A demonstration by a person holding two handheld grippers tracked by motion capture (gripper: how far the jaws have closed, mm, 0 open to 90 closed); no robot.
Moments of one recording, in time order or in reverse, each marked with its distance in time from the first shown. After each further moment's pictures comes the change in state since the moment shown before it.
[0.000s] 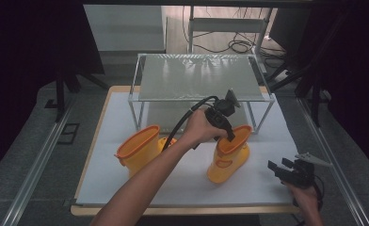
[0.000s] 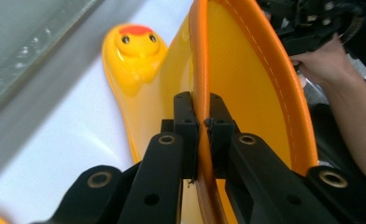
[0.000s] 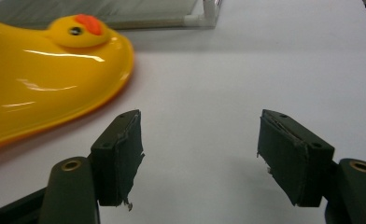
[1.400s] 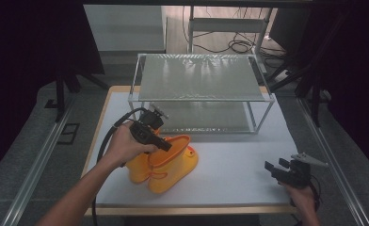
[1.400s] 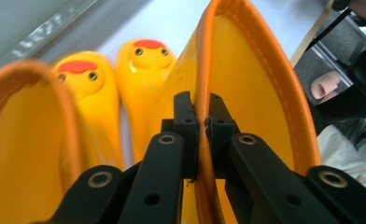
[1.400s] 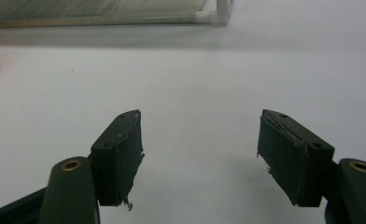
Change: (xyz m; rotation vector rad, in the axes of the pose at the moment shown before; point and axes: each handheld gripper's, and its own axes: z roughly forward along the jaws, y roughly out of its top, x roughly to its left) left arm 0.056 -0.156 -0.084 -0.055 0.114 -0.047; right arm 0.010 -0.001 0.004 0.007 0.005 -0.019
